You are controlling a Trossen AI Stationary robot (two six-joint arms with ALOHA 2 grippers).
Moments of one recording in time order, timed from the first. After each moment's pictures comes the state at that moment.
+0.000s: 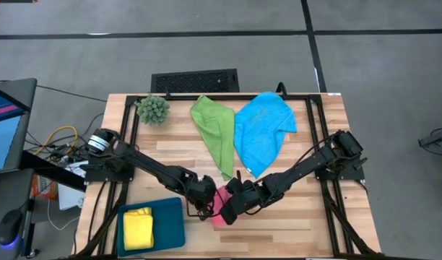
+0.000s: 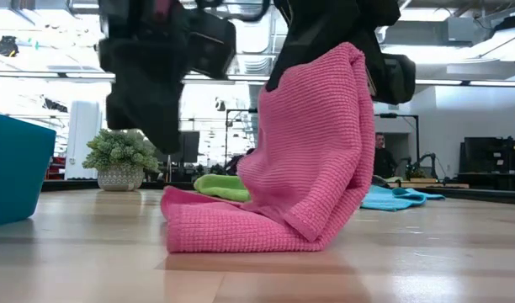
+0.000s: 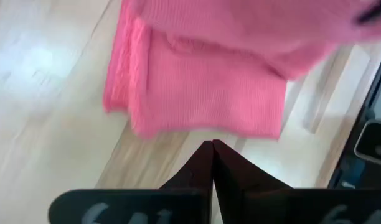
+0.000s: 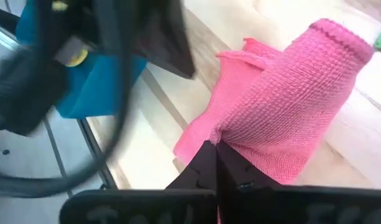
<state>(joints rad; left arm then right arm) -0.36 1.79 1.17 -0.47 0.08 -0.91 0.46 1.87 1.30 -0.32 0.18 1.15</state>
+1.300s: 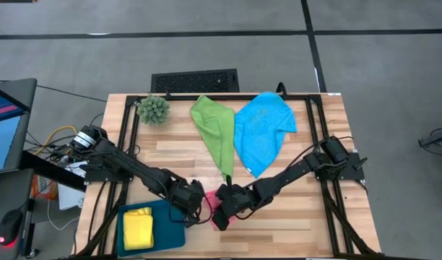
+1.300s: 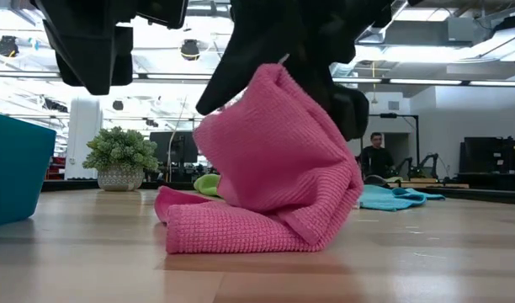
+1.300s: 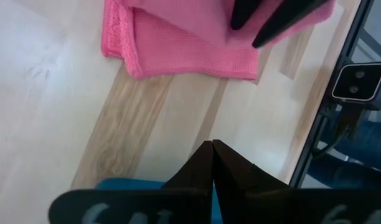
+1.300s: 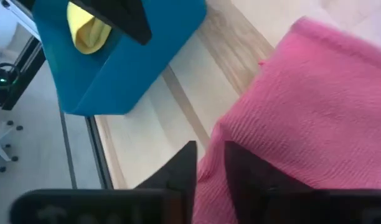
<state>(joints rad) -0.47 1.65 1.17 -0.62 0.05 -0.94 0.44 2.02 1.34 -0.12 0.13 1.01</state>
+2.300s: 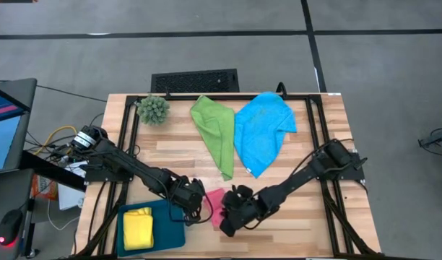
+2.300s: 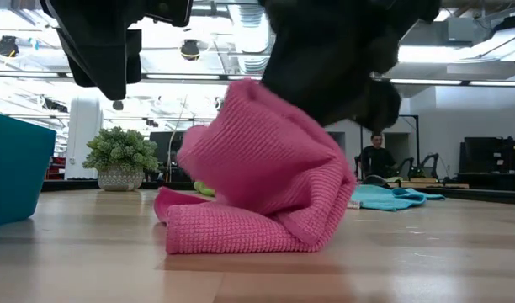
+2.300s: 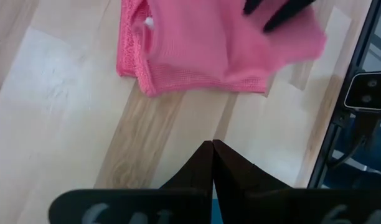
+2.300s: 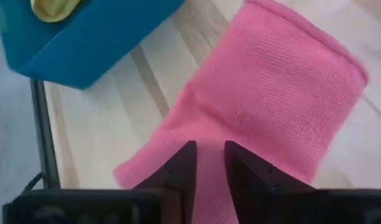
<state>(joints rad) -0.46 1.65 1.17 -0.62 -0.02 -0.89 0.53 2.02 1.34 -0.24 0.32 0.93</state>
